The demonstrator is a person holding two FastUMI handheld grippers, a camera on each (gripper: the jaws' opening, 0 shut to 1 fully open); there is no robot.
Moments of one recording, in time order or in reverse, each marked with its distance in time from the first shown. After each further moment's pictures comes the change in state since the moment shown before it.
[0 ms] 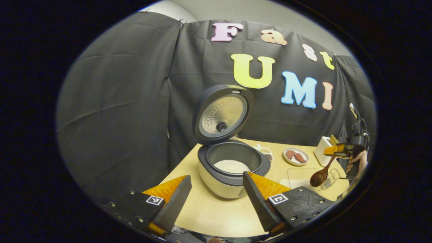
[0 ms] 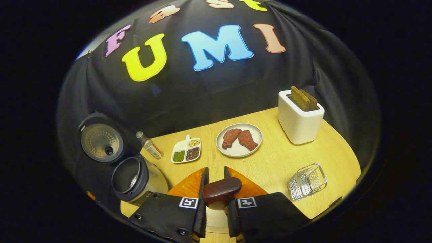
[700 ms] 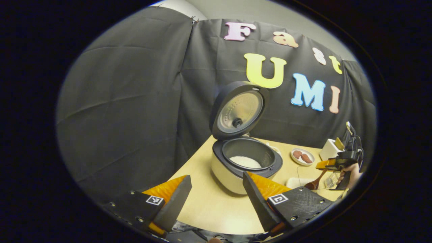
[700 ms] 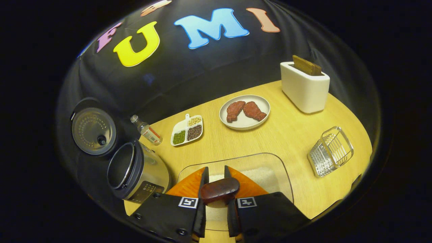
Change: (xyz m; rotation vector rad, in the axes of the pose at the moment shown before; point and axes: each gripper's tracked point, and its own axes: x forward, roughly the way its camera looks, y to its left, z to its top) left arm -0.006 0.042 -0.023 -0.057 0.014 0.045; right arm 0.030 0.030 -0.068 0.160 0.140 0.011
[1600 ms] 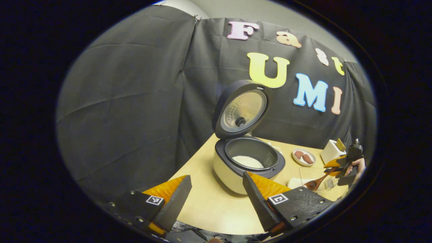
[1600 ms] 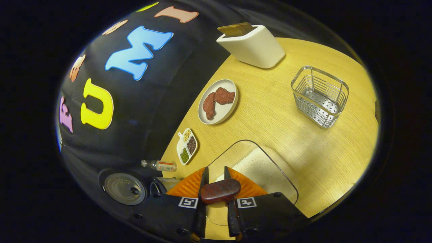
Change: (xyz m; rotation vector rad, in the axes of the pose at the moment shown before) left arm 0.006 -0.002 -0.003 -0.009 0.002 0.005; right arm -0.019 -0.037 0.019 0.613 0.035 0.078
